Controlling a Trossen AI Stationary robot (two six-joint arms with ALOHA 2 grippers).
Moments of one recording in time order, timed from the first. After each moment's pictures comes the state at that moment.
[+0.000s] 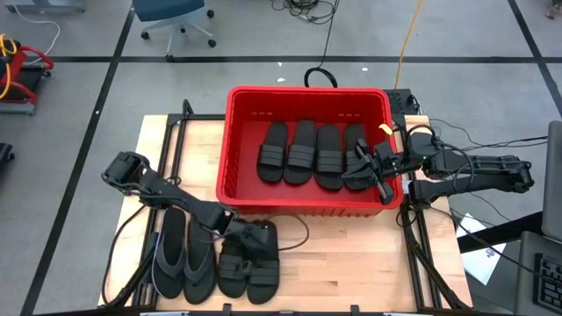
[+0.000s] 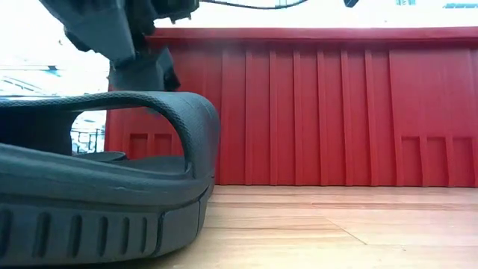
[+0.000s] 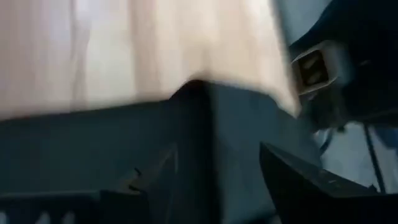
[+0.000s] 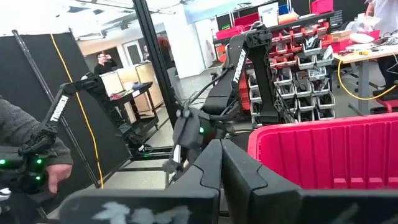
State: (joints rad) left arm -0.41 1.70 1.01 -0.17 0.21 -0.45; right arm -0.06 0.76 0.74 0.07 -0.34 0.28
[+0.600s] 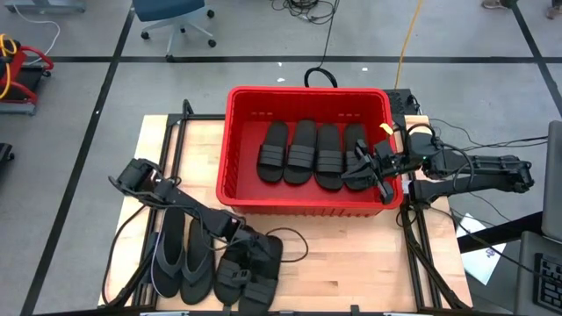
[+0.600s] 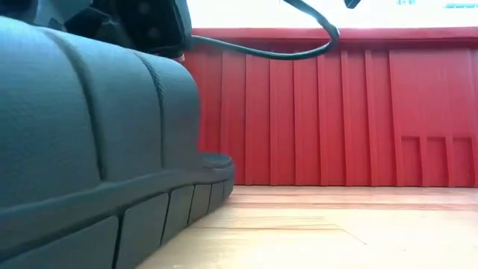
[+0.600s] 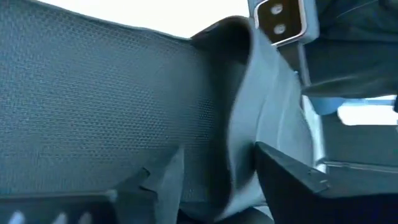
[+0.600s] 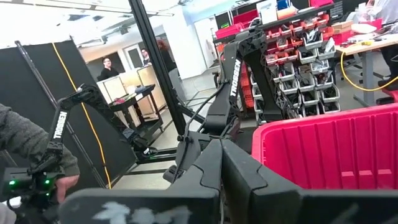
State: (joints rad) left arm -0.43 1.82 1.01 -0.08 0.47 -0.53; right arm -0.06 0.76 0.74 0.07 -0.34 0.33
